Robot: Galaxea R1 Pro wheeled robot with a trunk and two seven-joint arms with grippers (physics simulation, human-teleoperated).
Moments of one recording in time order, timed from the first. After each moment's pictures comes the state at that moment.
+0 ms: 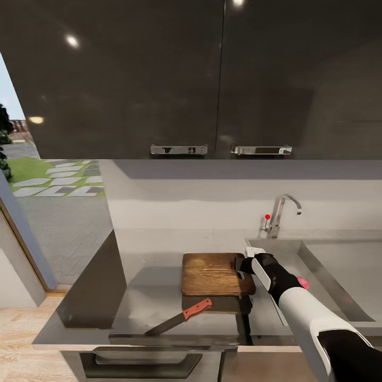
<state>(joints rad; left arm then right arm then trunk) 0.00 -0.03 0.00 0.06 0.02 -0.35 -0.04 -0.89 -0.01 0.08 -0.48 -0.26 0.55 -0.04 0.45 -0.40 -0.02</state>
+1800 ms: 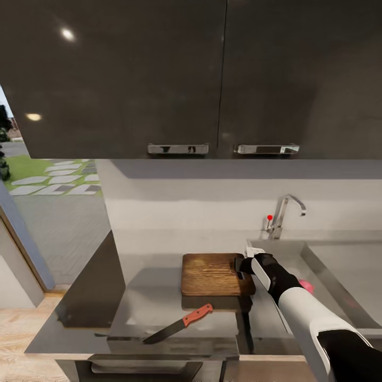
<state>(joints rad) 0.00 -0.03 0.00 0.07 0.02 -0.35 -0.04 -0.89 -0.01 0.08 -0.48 -0.26 0.56 -0.05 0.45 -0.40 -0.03</state>
